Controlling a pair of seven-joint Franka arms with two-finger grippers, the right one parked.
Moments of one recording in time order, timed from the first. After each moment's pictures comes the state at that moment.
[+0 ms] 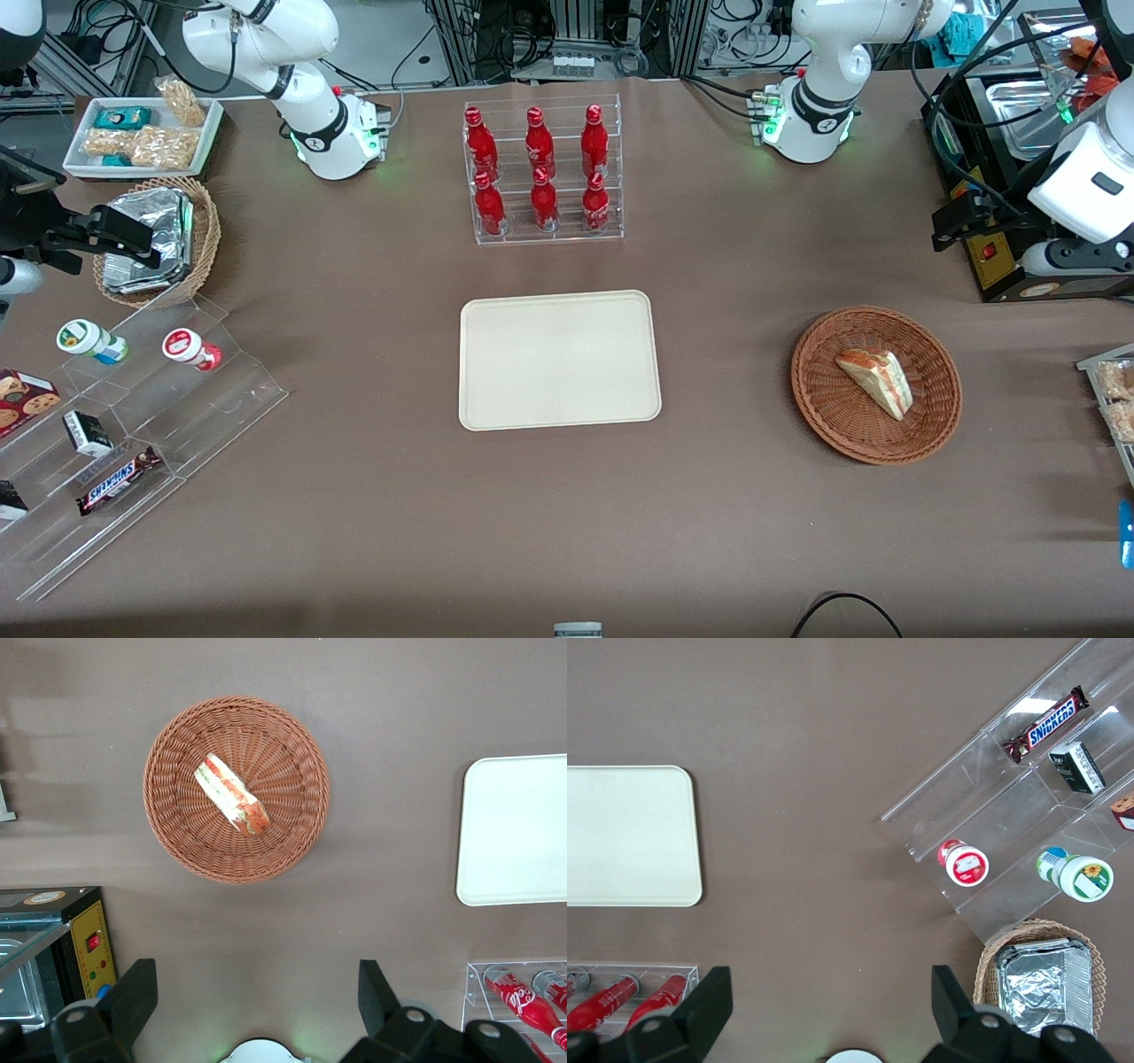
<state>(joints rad) -0.03 0.04 -0.06 -1.47 0.01 1.42 -0.09</state>
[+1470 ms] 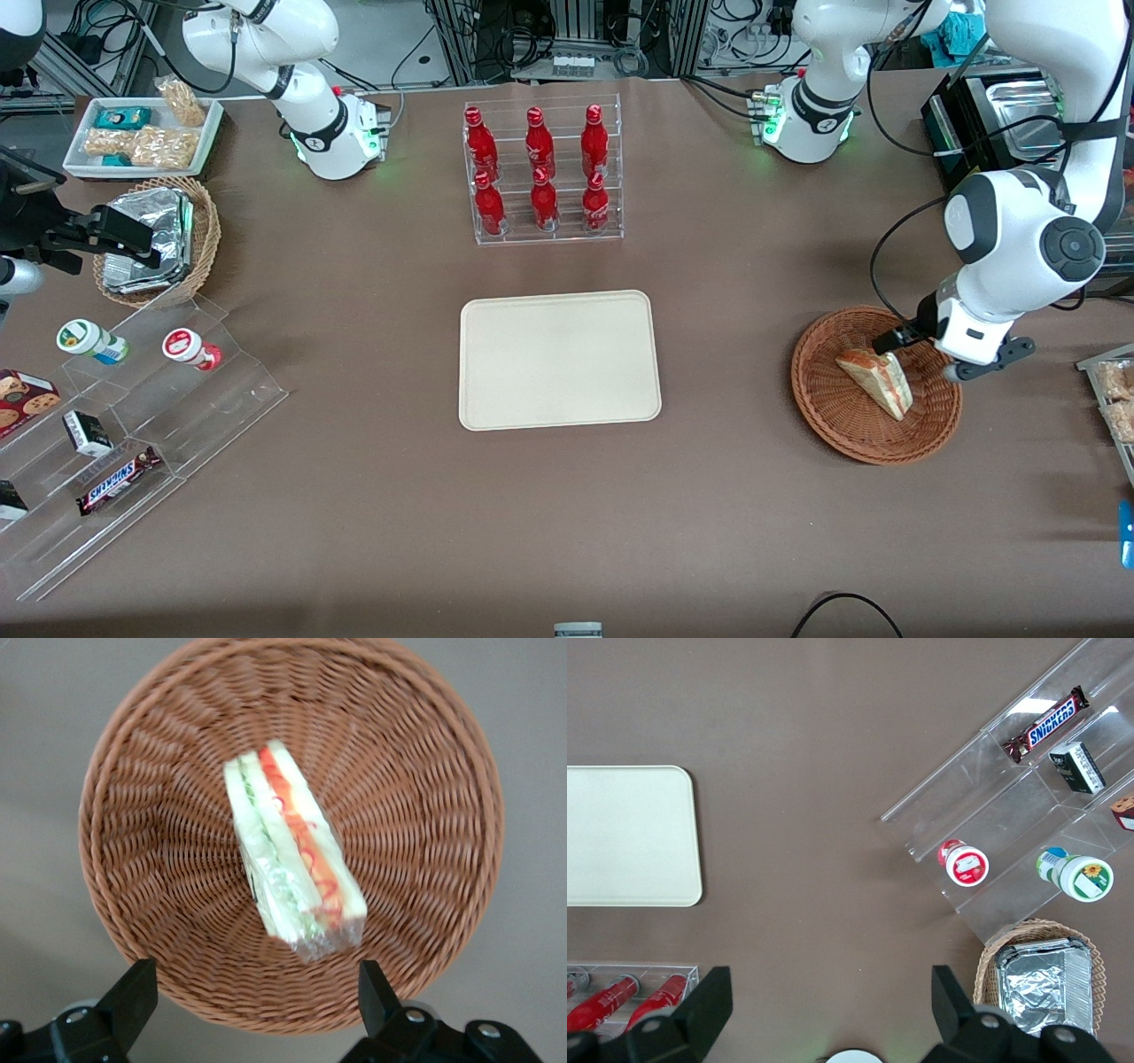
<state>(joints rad) 0.09 0.15 -0.05 -2.18 -0.02 2.31 -0.47</state>
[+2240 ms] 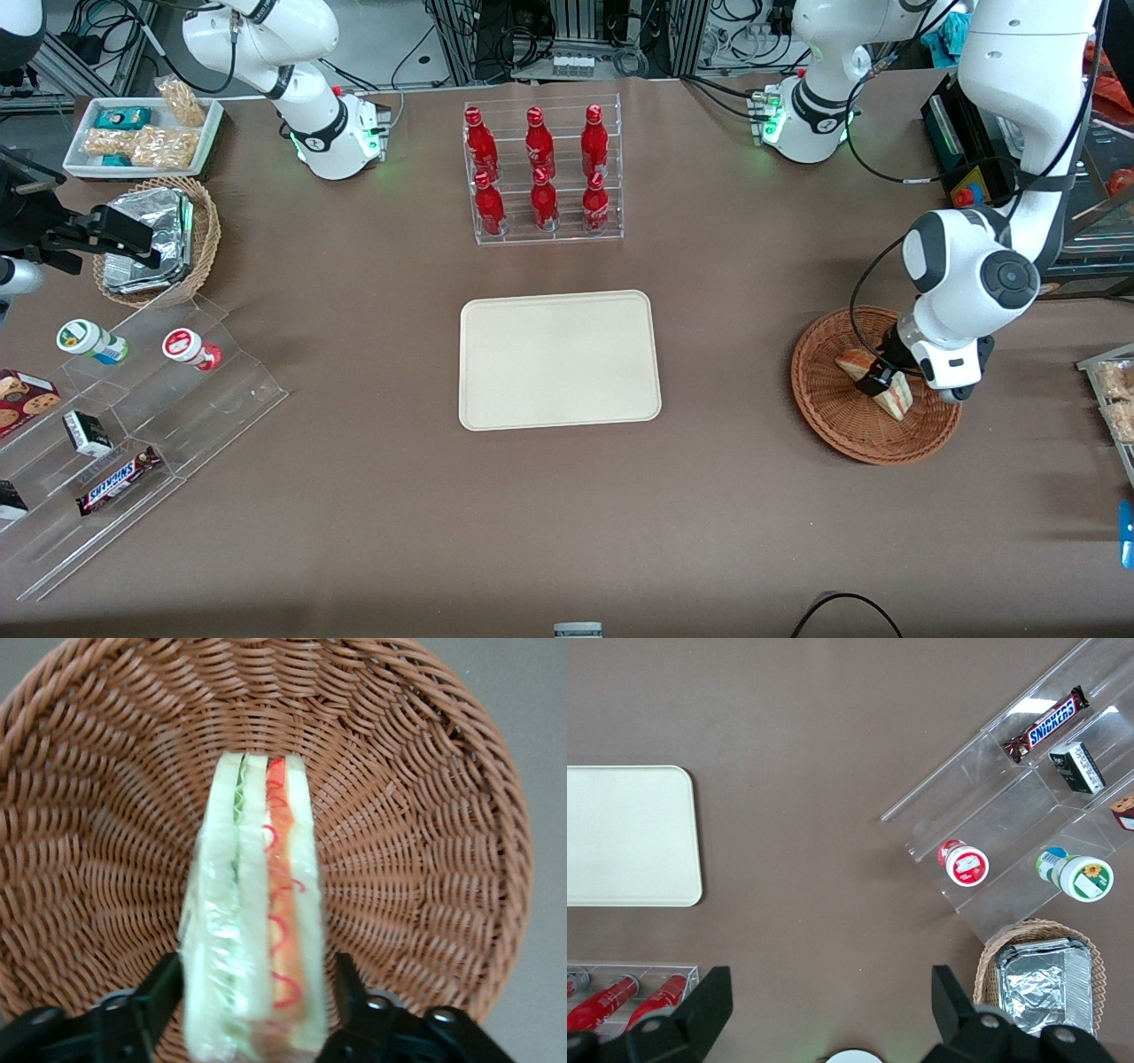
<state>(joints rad) 0.07 0.31 -0.07 -2.18 0.02 2.51 -0.88</state>
